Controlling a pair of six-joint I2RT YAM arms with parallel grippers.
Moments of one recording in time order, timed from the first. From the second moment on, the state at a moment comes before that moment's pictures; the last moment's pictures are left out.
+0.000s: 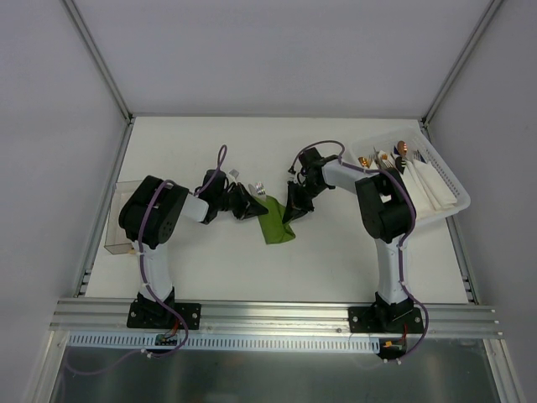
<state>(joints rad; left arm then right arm) -0.37 1.96 0.78 0.54 0.70 -1.13 0.48 2.14 1.46 -0.71 -0.62 0.42</state>
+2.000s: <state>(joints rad) -0.37 1.96 0.82 0.42 0.67 -1.12 0.58 2.19 1.48 -0.53 -0.75 0.73</state>
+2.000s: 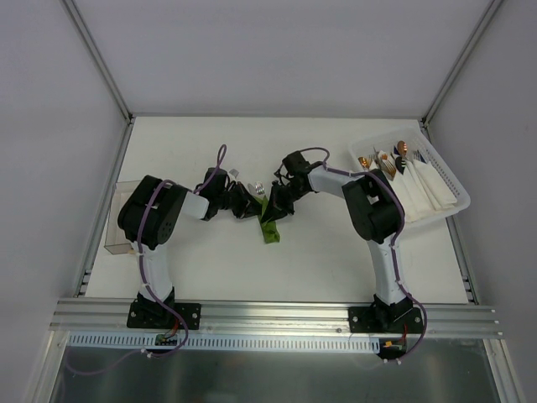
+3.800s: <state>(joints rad) -0.38 1.93 1.04 -0.10 0.63 -0.89 0.60 2.19 1.49 -0.49 -0.89 0.74</state>
